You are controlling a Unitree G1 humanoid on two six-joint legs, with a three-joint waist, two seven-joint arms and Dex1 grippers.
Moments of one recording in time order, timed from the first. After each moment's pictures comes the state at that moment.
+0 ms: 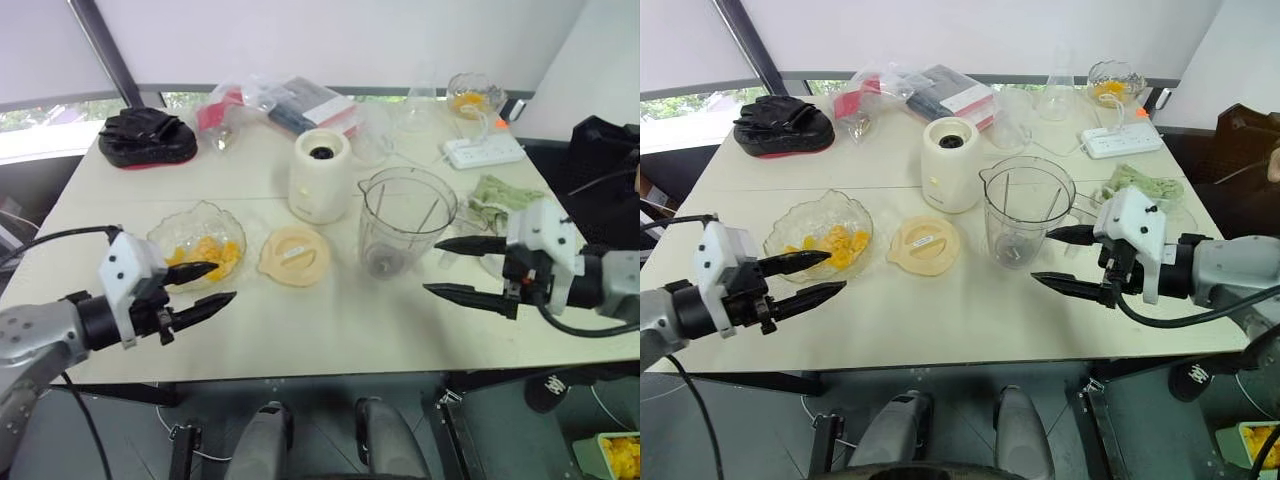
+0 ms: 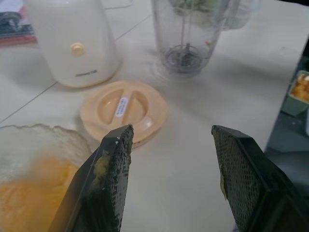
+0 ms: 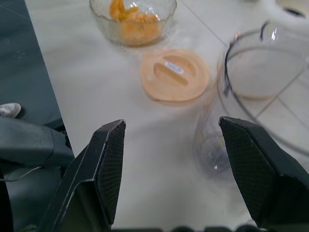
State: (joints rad) left arm 0.14 0.89 0.49 -0.70 -0.78 0.71 -0.83; right arm -0.18 -1.06 -0.33 -0.62 0.73 0.77 0.97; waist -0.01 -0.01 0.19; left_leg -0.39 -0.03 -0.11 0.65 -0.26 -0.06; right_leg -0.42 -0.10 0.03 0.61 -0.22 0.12
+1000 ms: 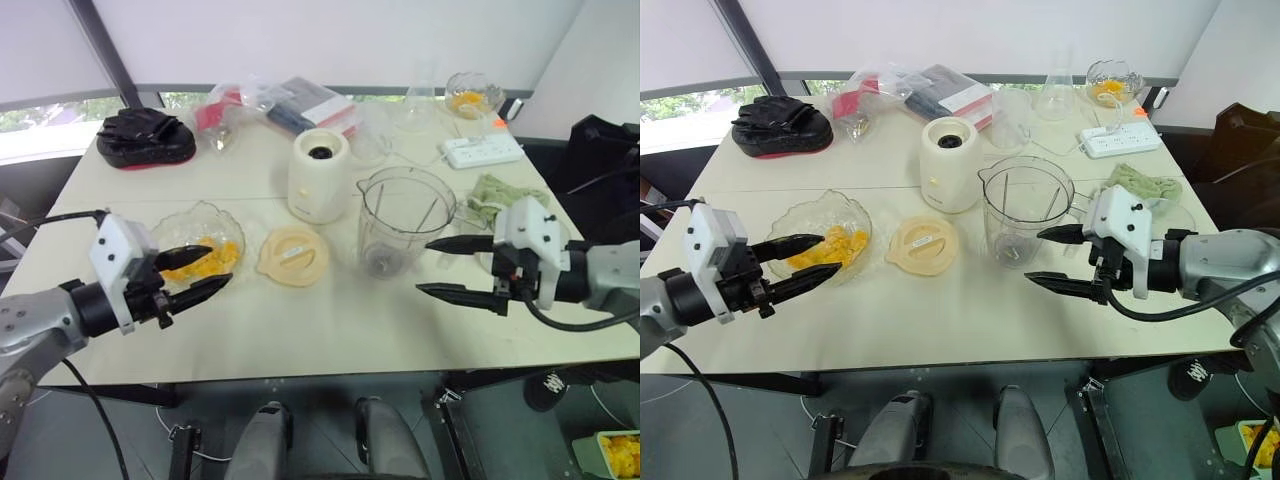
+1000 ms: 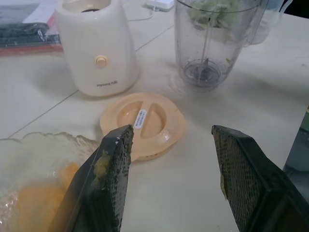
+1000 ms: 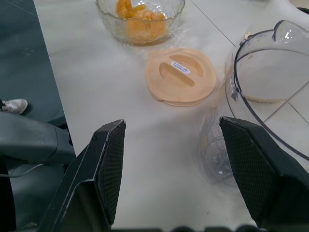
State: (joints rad) left arm 0.07 0.89 0.49 -0.68 -0.81 0.76 -0.73; right arm -0.21 -1.06 -0.24 -0.58 0.70 0.73 0.97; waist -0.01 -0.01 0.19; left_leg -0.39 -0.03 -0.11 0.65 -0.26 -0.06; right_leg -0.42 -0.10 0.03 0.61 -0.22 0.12
